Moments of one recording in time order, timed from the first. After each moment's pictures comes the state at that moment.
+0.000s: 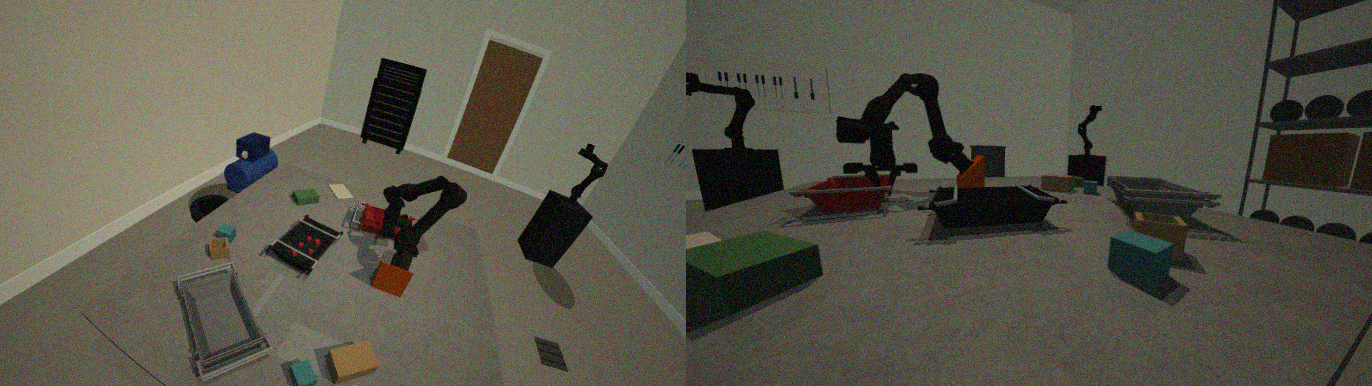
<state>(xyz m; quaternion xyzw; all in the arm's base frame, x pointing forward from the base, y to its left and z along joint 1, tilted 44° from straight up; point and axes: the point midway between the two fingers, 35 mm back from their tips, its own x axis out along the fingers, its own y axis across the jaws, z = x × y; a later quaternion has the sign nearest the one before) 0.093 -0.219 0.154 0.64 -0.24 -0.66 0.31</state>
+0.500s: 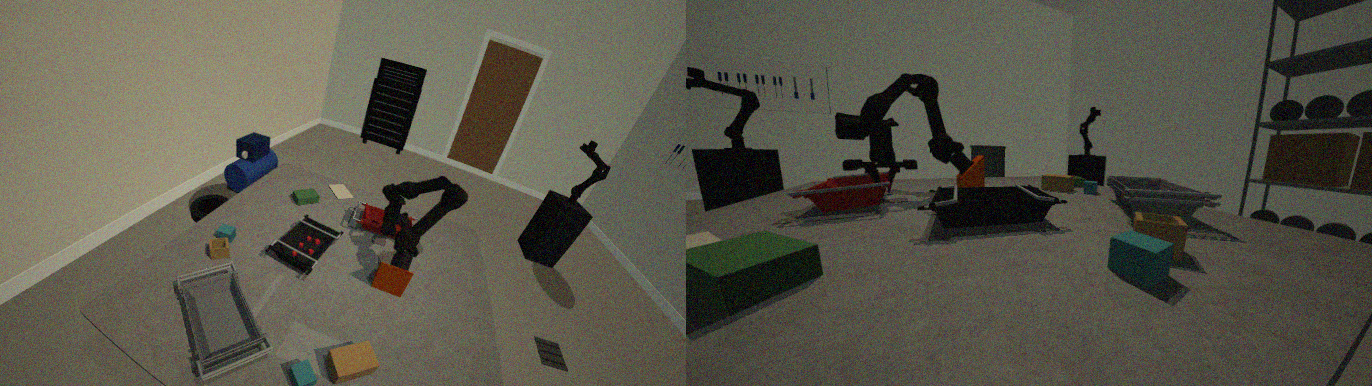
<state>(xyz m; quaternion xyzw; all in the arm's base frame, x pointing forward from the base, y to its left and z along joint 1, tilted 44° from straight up) 0.094 -0.212 0.161 0.64 -0.24 -0.66 0.30</state>
